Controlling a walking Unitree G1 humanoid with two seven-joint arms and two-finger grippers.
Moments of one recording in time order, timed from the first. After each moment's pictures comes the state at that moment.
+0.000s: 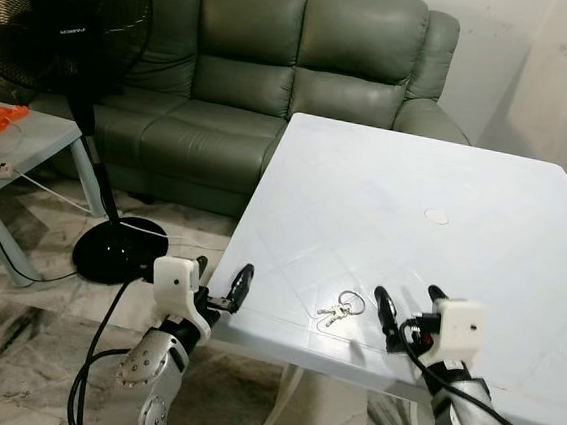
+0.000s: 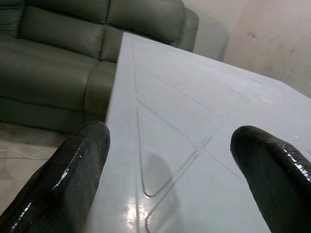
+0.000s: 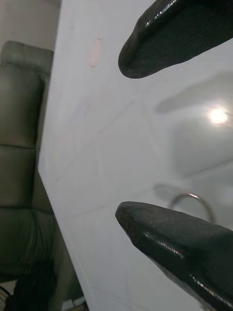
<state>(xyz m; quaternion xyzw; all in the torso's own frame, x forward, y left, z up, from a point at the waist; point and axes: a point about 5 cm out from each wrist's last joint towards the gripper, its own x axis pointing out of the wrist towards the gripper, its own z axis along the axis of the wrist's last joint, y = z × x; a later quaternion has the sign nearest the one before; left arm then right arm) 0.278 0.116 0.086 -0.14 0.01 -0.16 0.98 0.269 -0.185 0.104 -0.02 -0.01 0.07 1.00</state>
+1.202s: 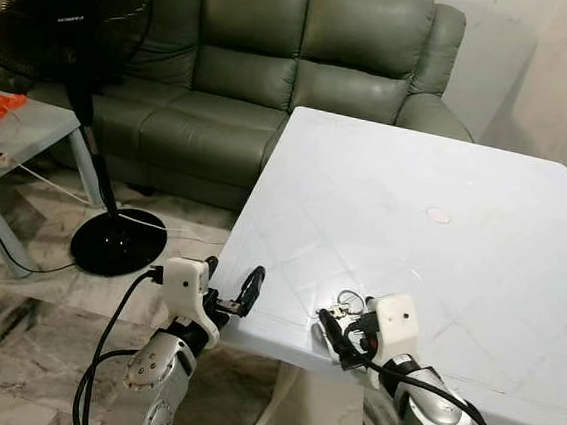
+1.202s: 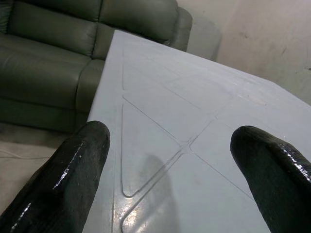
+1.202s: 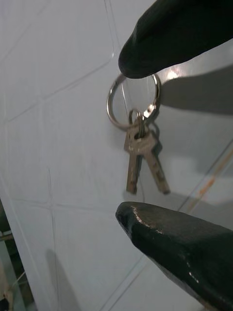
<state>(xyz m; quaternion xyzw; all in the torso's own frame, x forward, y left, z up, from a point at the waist) 0.274 0.106 0.092 -0.14 0.01 -0.18 0.97 0.261 -0.134 0.085 -0.02 0.12 0.20 0.97</state>
